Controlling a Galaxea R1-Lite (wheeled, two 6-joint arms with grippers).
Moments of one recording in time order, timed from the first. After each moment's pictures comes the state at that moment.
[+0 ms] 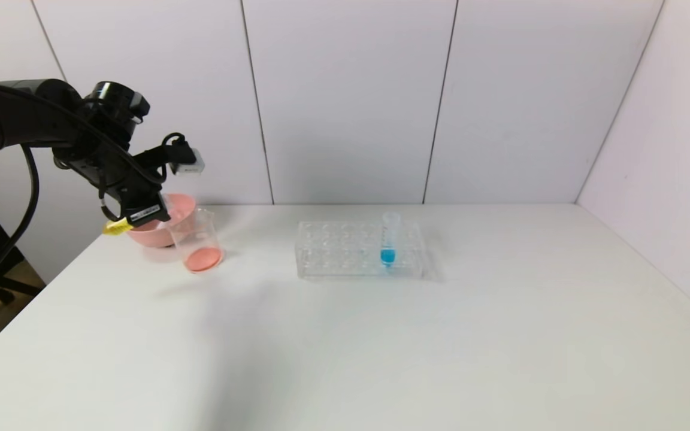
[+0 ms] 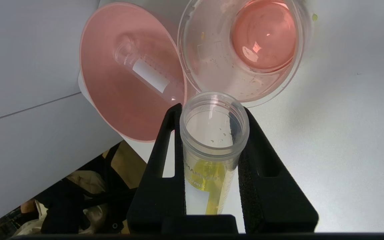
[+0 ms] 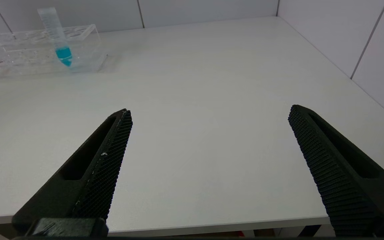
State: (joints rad) left arm 0.01 2.10 -2.01 0.80 0.04 1.00; right arm 0.00 0.00 0.00 0.00 -0.04 0.09
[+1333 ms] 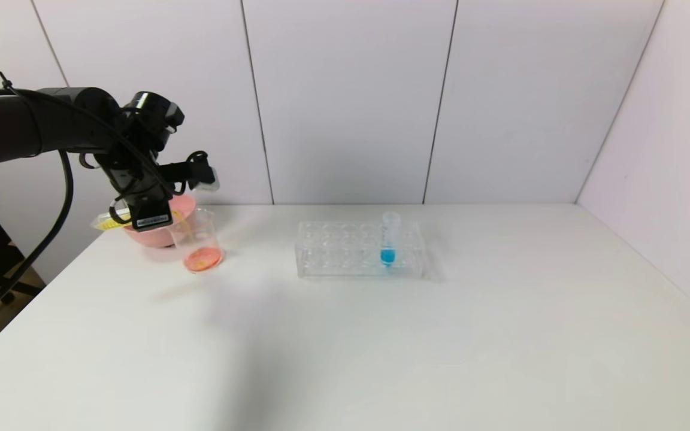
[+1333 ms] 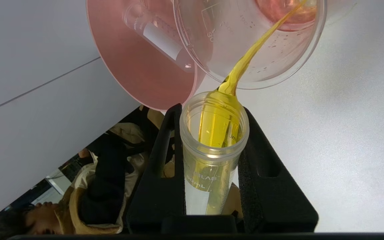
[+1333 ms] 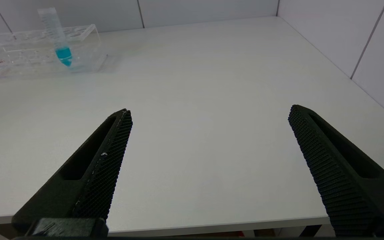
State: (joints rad) left arm -0.09 2.13 -2.01 0.81 0.36 1.06; right arm 0.00 0.00 0.00 0.00 -0.04 0.09
